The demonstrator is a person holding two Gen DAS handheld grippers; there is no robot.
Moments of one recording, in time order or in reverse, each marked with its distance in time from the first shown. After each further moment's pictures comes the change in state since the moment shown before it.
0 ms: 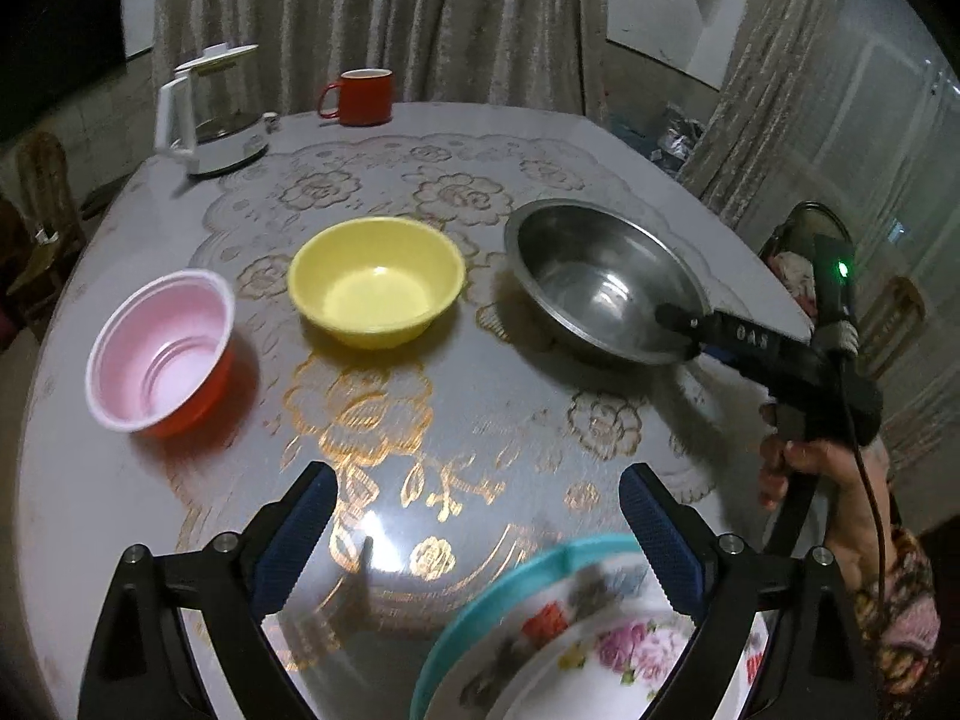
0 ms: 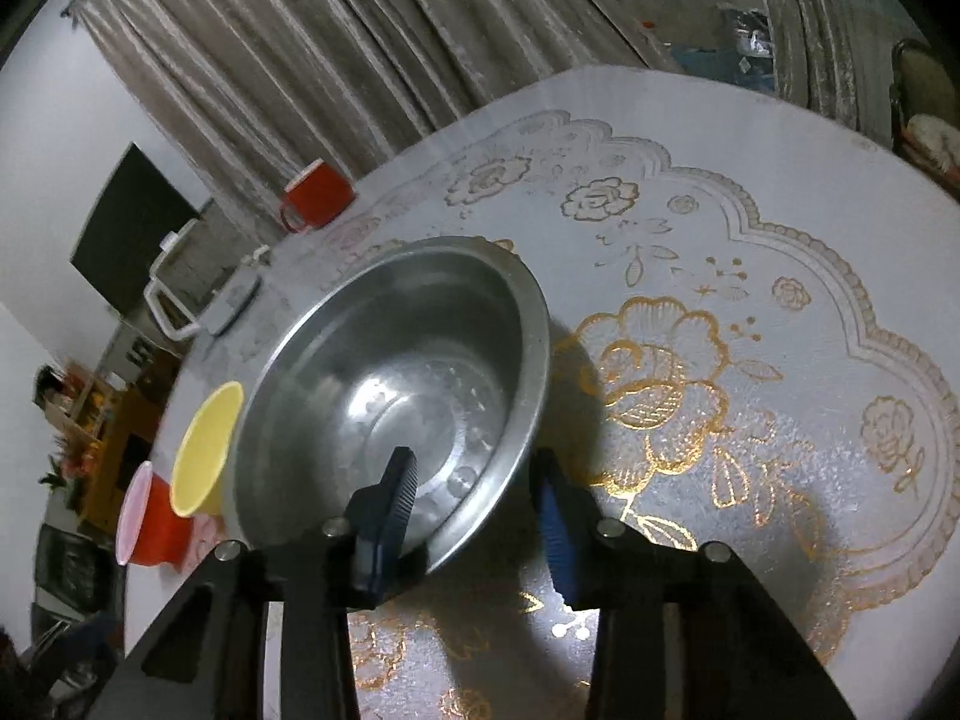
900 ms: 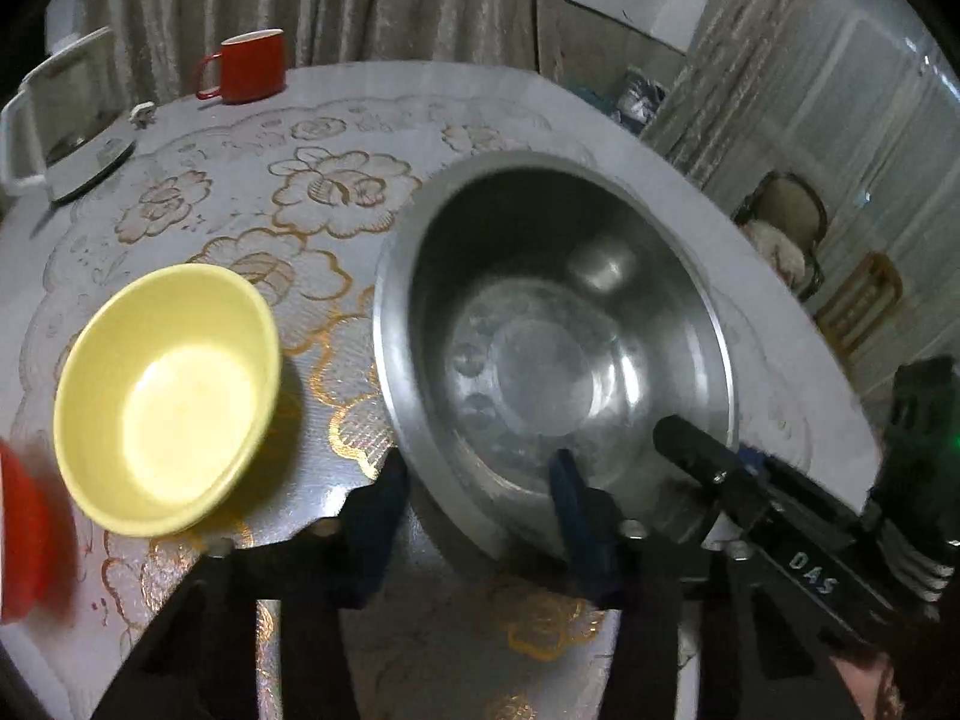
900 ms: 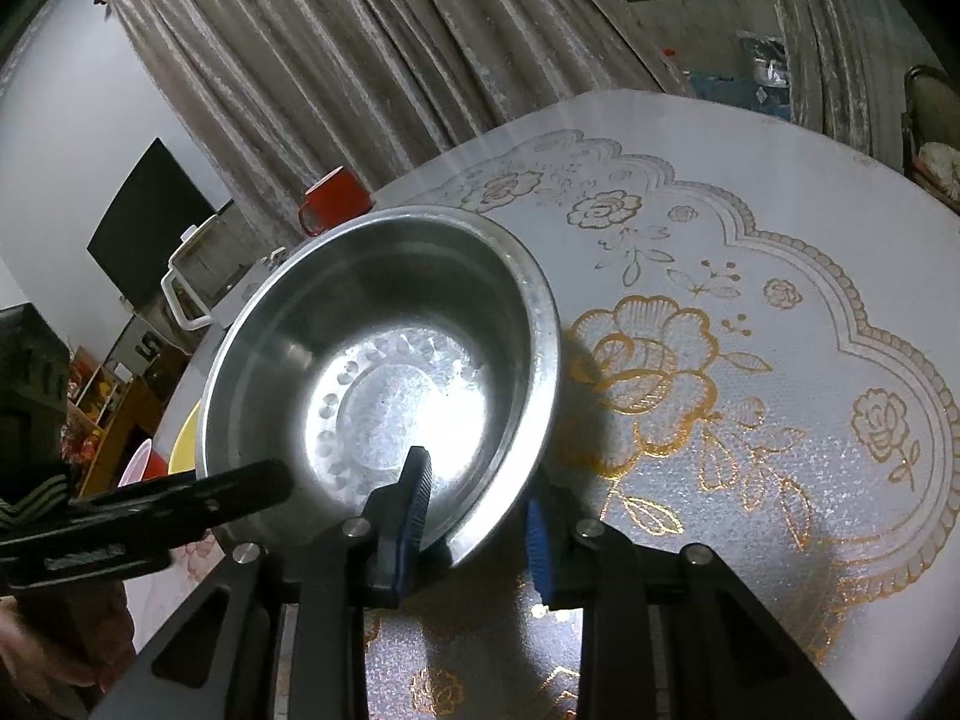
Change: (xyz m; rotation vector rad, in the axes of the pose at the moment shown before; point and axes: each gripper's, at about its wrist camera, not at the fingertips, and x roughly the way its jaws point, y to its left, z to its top) left arm 0.119 -0.049 0.067 0.072 0.100 -0.089; right arm -0.005 -0.003 -0.014 -0.065 -0.051 0.006
